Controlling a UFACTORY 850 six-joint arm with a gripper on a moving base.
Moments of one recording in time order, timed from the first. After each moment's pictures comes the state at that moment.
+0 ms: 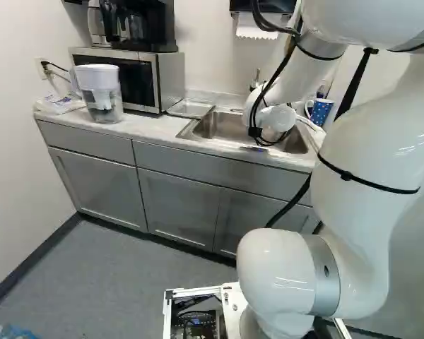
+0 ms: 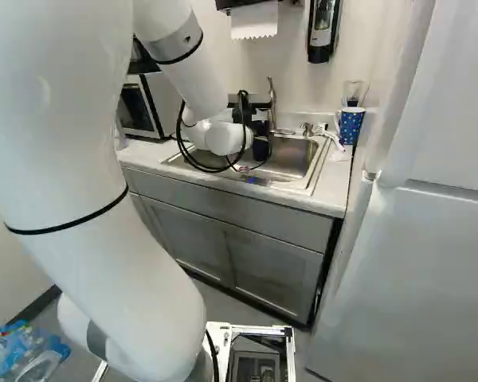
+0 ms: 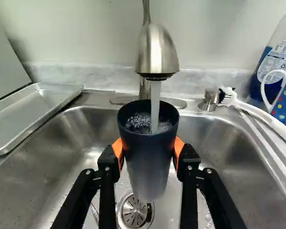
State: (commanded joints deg) arm -13.8 -5.6 -41.6 -0.3 36.0 0.0
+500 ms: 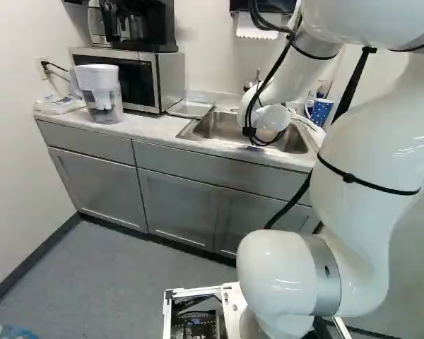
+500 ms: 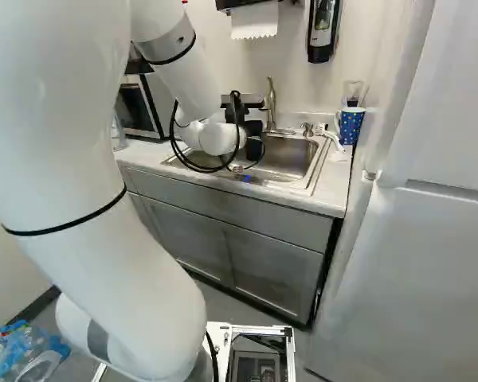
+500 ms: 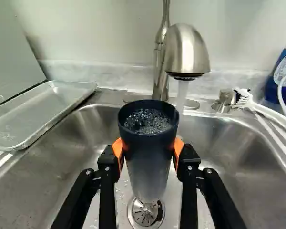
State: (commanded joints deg) arm -10.4 -5.1 -41.2 -0.3 36.0 0.0
